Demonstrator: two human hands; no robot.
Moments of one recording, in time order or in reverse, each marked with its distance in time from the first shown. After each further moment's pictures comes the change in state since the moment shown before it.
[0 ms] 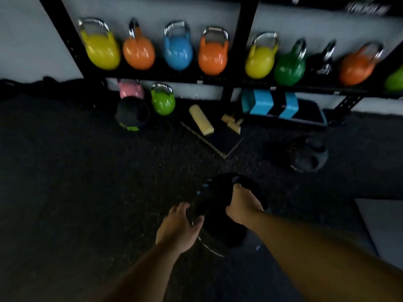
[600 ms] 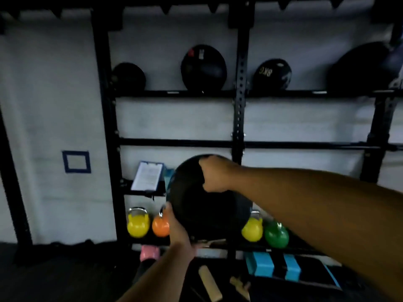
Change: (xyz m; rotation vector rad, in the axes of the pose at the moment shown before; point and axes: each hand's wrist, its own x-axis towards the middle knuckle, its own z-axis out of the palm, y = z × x) left_hand -0.213 0.316 -0.349 -1.714 0.098 0.238; right_hand -0.278 -0.194 -0.567 -0.369 0.640 -0.729
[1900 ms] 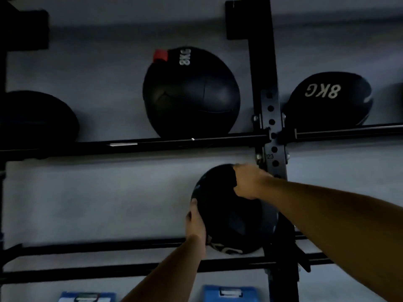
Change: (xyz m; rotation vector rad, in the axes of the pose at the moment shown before) left_hand 0.810 0.229 0.397 0.270 -0.284 0.265; right_hand 0.675 0.425 0.022 -0.025 0.253 0.323
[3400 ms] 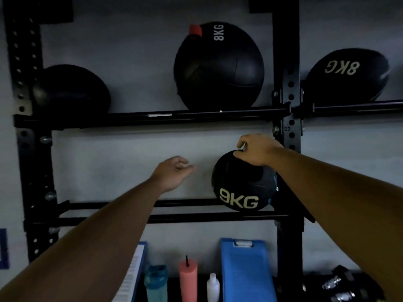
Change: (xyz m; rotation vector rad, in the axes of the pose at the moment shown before) left_hand -0.130 0.175 -0.129 1.157 -0.089 0.521; right_hand -0.059 -0.074 -0.013 0.108 0.077 -0.011
